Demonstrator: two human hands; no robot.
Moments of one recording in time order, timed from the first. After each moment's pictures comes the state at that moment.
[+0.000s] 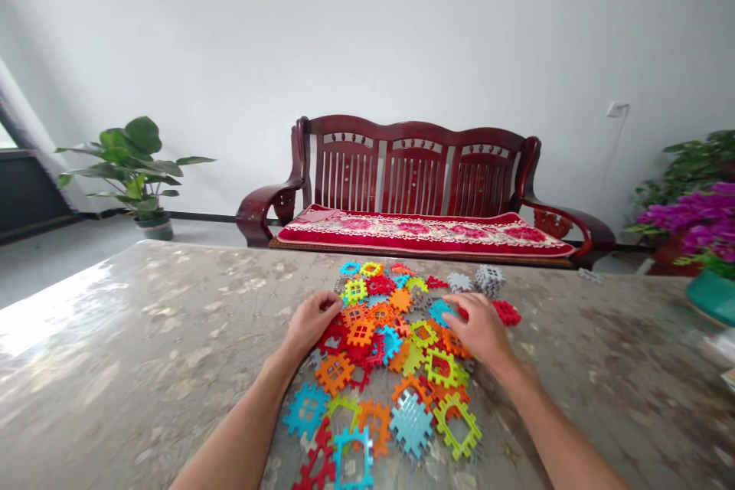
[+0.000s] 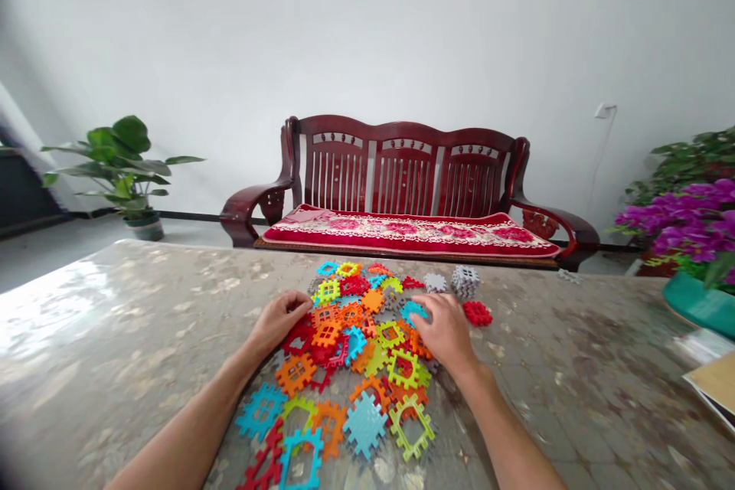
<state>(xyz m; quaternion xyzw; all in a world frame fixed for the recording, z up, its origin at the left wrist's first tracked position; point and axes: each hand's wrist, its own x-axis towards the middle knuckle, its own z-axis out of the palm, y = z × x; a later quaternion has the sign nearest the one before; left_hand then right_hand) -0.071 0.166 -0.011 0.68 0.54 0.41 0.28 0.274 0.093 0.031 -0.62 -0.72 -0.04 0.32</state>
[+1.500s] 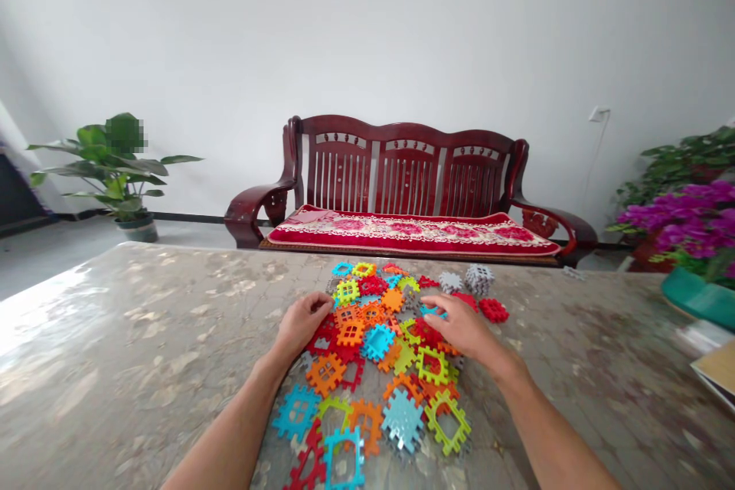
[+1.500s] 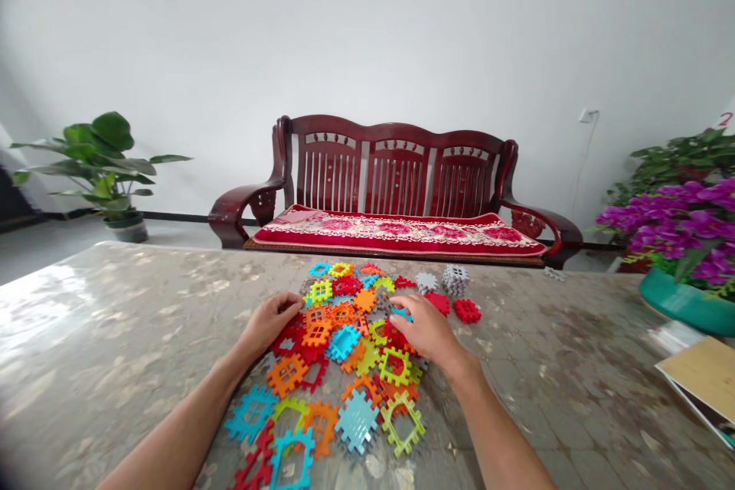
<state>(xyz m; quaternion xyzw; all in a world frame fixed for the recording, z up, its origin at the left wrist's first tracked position) -0.072 0.166 -0.008 0.68 0.56 0.39 0.27 0.258 0.091 0.054 -0.59 -0.75 0.13 0.26</state>
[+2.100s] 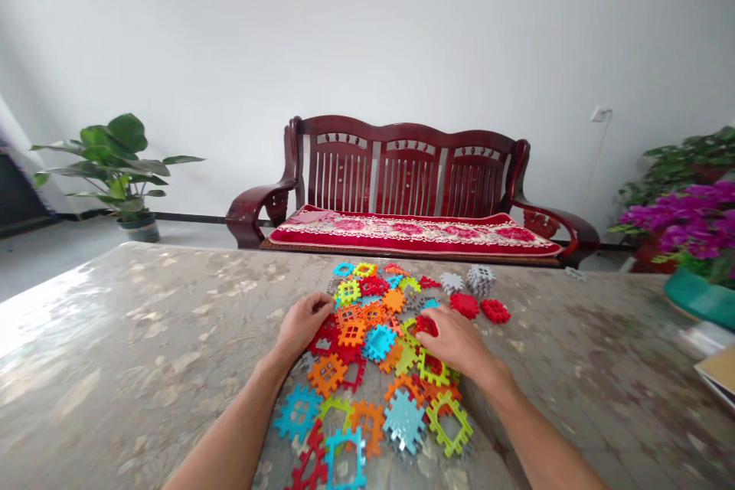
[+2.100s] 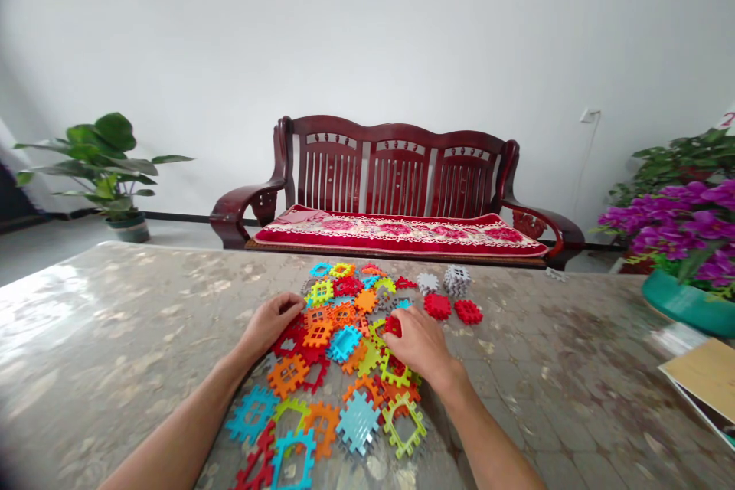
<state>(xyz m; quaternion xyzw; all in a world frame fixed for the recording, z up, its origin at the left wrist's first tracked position) -0.073 0.167 -0.011 0.69 0.55 0.38 0.26 0.235 0.079 0.044 -0.67 -0.73 0.03 0.14</state>
